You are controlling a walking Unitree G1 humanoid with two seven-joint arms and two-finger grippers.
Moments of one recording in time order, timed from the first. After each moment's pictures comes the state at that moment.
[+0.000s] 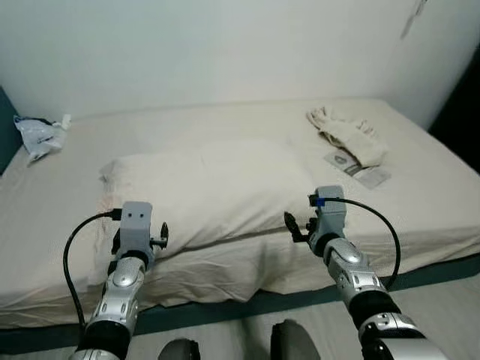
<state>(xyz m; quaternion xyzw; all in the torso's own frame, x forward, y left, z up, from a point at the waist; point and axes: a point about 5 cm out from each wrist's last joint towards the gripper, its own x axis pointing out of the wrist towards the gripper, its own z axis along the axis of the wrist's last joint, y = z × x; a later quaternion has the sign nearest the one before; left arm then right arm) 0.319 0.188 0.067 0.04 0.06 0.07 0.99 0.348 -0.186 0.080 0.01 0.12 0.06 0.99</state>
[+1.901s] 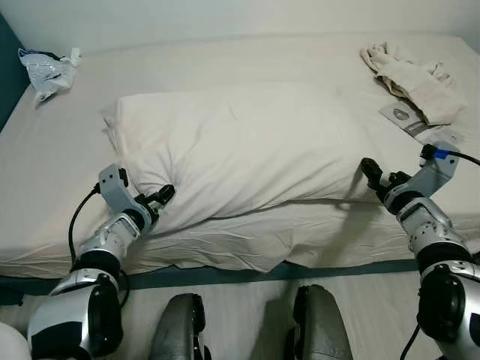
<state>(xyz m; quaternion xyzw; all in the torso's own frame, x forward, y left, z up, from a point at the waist) 0.373 0.188 0.102 -0.32 0.13 -0.04 0.94 0.369 -0.301 0.166 0.21 0.02 -0.04 0.98</state>
